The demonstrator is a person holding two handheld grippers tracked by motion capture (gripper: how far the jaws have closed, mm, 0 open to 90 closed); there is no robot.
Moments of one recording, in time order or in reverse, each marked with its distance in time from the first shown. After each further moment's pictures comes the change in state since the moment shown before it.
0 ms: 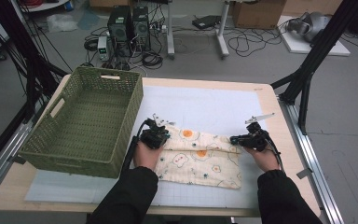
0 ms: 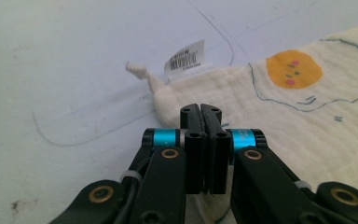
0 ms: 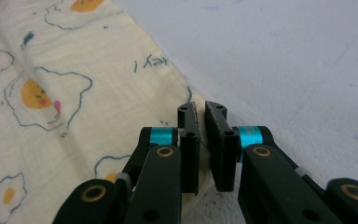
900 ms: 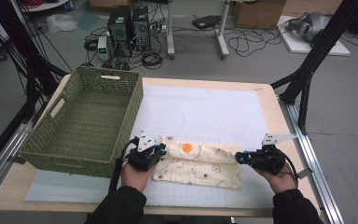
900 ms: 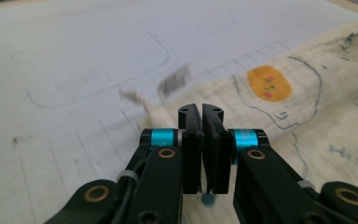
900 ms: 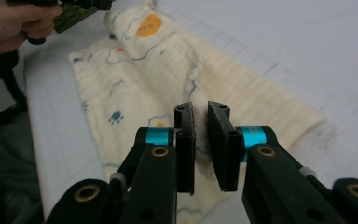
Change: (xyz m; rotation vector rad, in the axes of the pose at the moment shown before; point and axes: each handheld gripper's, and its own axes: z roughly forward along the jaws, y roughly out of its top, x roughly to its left) left arm -0.015 -0.044 -0.075 -0.139 -0.163 -0.017; right arm 0.052 -0.048 -0.058 -0.151 0.183 -0.086
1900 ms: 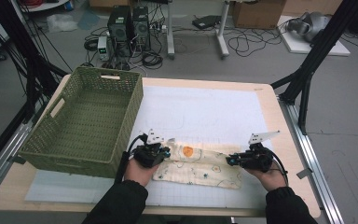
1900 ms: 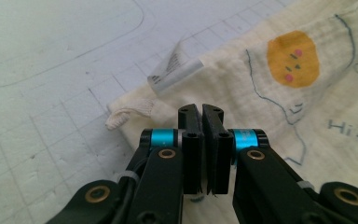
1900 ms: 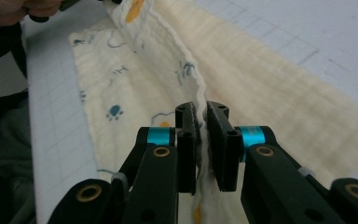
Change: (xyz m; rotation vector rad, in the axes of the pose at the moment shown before) left arm -0.001 0.010 0.018 0.154 -0.067 0.031; right arm -0.006 0.005 0.032 0.089 0.075 -0.008
